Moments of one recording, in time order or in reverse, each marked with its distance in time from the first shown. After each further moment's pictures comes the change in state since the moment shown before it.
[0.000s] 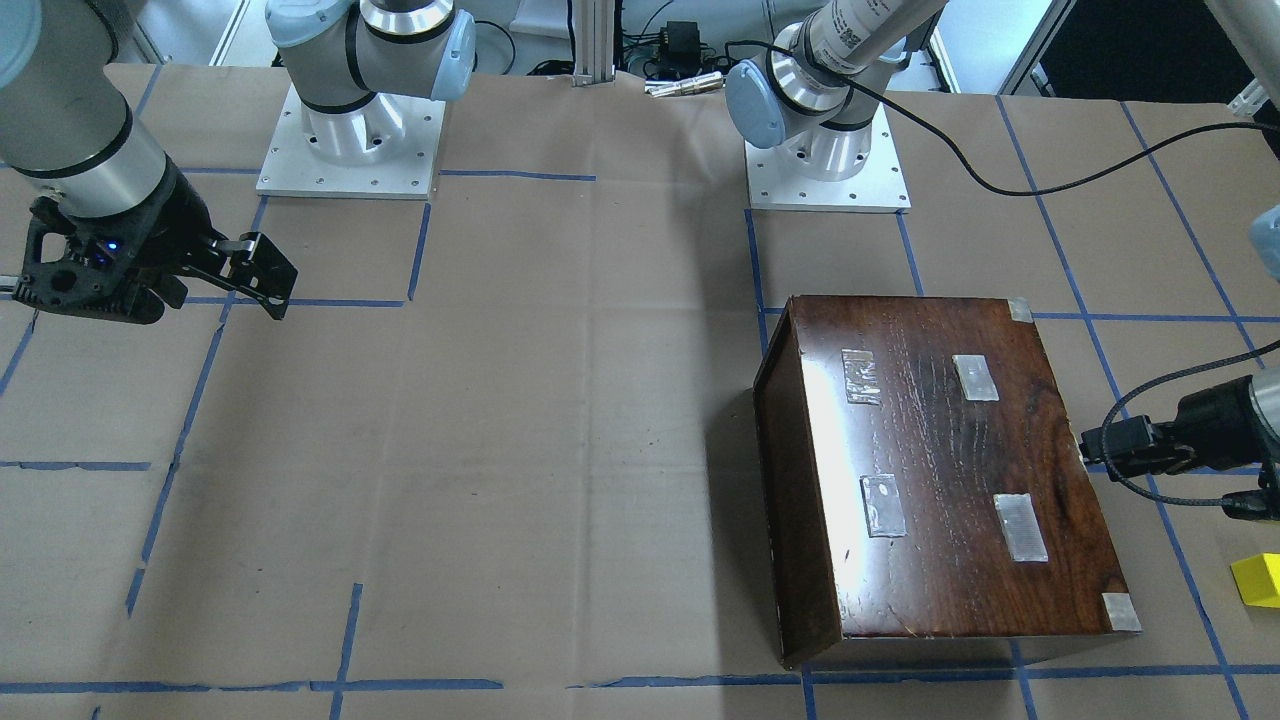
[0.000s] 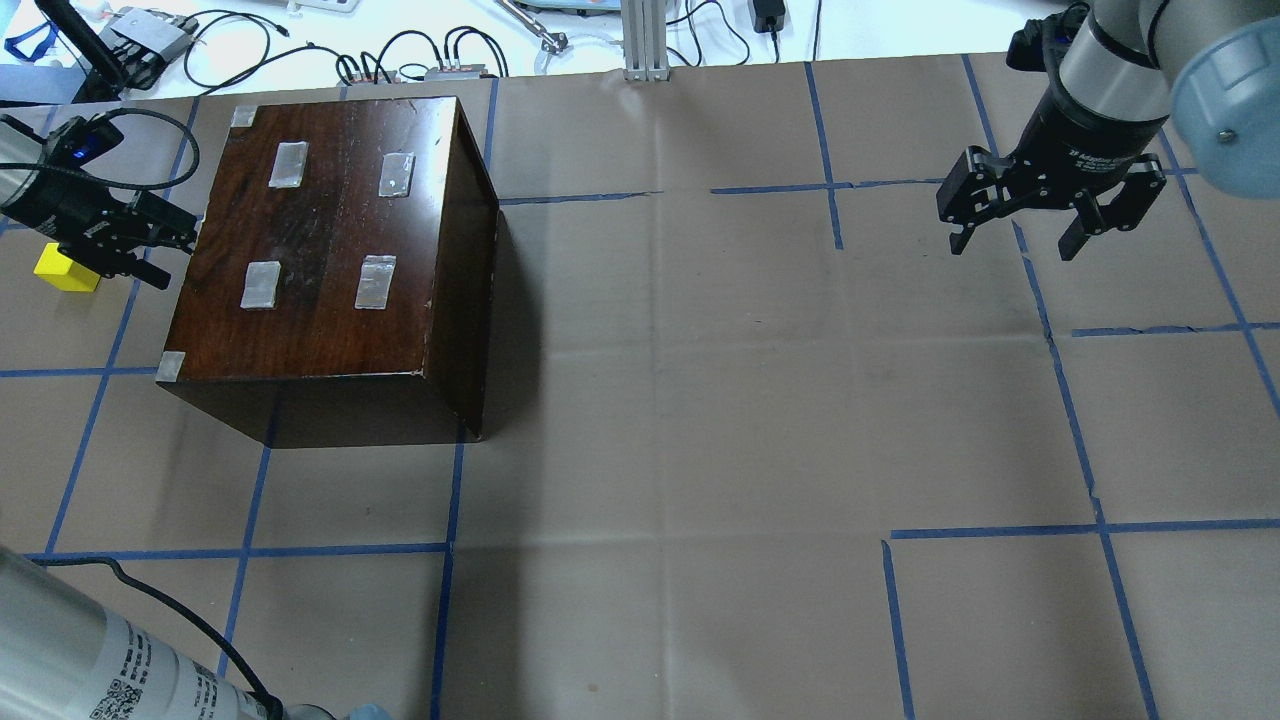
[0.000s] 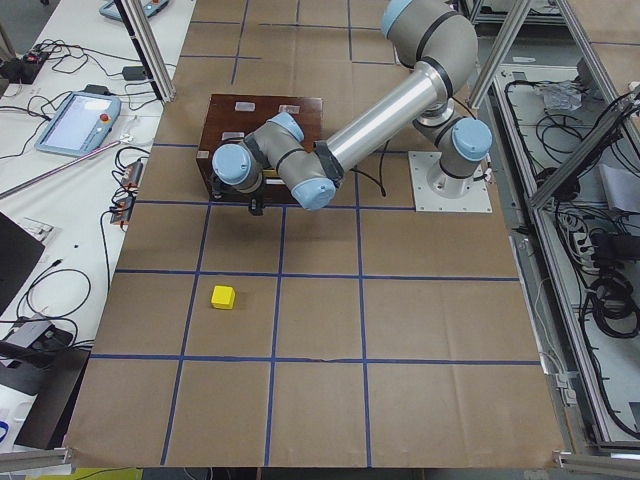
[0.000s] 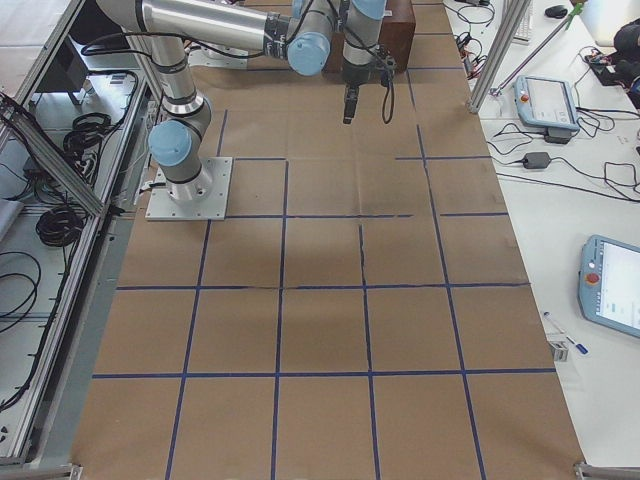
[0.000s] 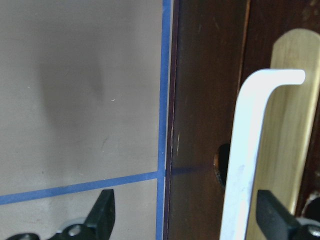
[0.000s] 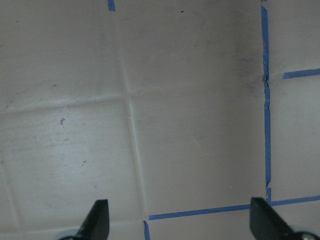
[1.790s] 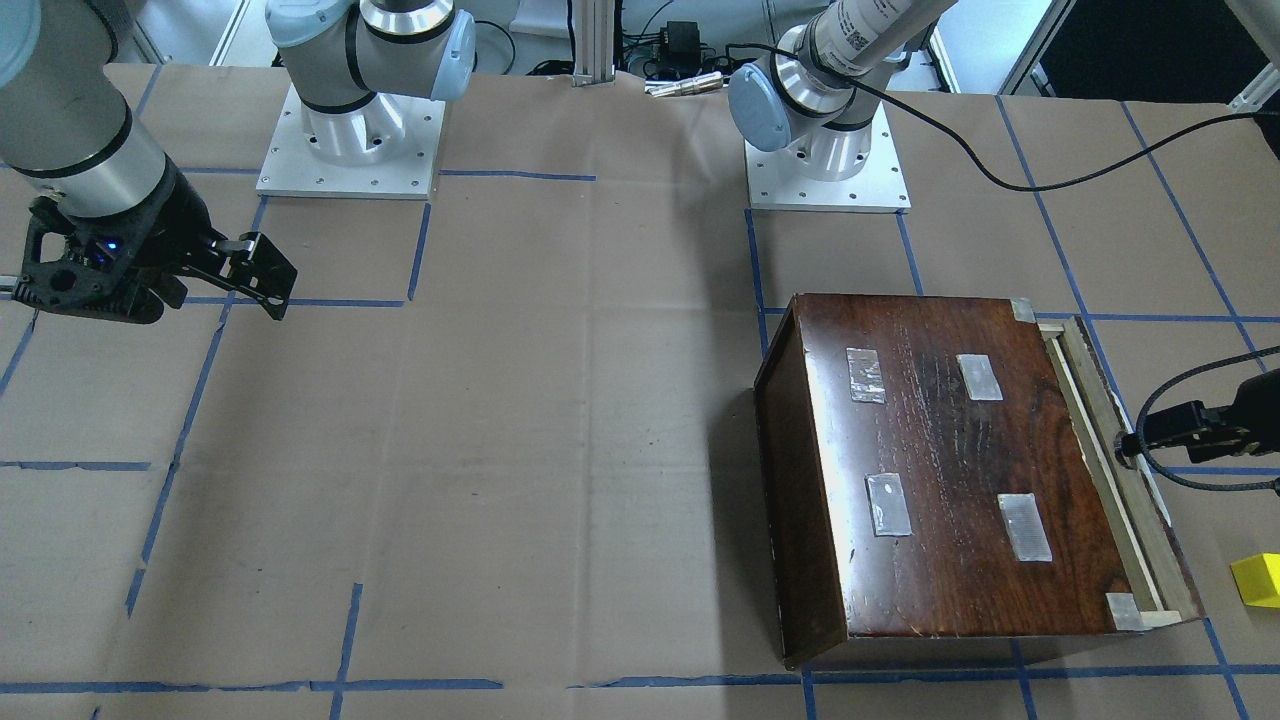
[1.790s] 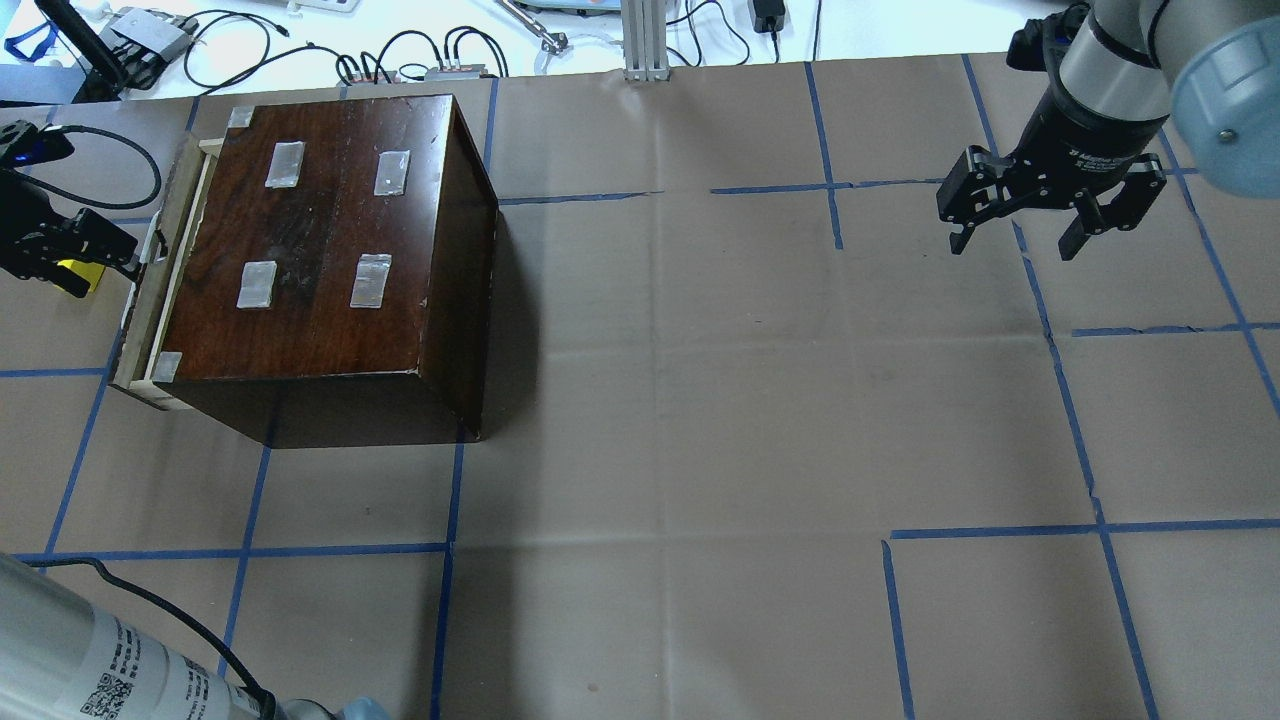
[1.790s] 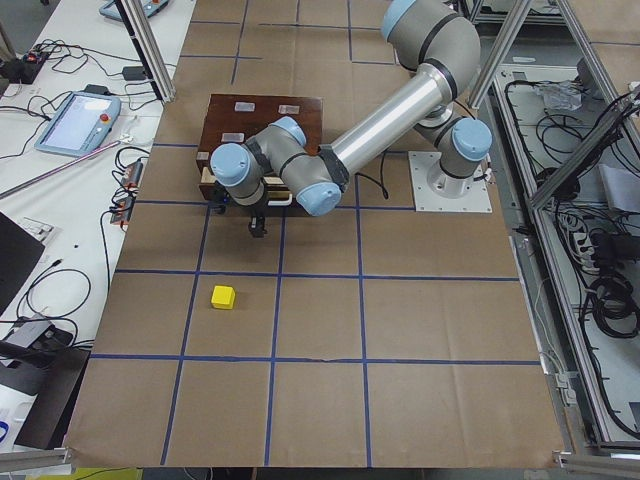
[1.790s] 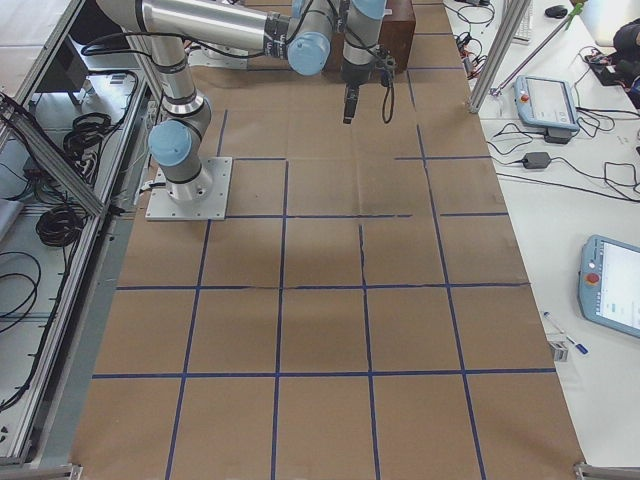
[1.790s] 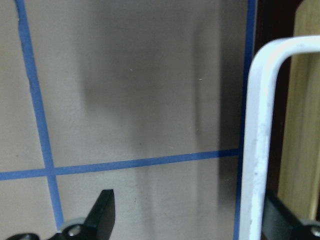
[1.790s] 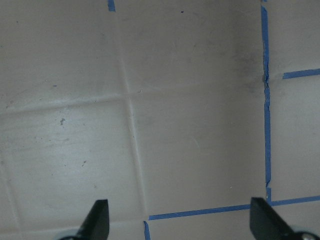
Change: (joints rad) left arm 0.050 0.002 0.029 0.075 0.224 0.055; right arm 0.000 0.000 -0.001 0.000 0.000 0.000
